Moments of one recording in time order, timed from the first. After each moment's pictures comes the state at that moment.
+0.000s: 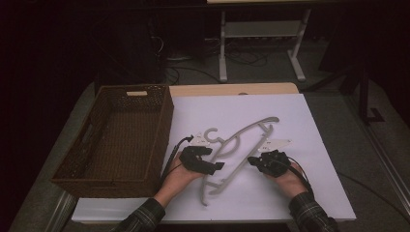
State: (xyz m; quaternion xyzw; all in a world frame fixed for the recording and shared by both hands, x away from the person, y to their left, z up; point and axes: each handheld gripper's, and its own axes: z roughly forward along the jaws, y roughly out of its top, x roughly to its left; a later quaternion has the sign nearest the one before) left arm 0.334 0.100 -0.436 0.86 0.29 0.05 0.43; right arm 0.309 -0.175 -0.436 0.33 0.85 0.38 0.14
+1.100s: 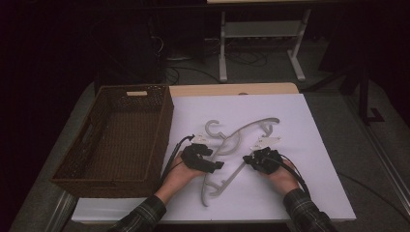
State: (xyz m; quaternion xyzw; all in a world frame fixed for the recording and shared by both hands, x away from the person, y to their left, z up) left arm 0.348 0.096 -0.448 0.86 0.30 0.02 0.41; right arm 0.324 -0.160 -0.452 0.33 0.87 0.35 0.13
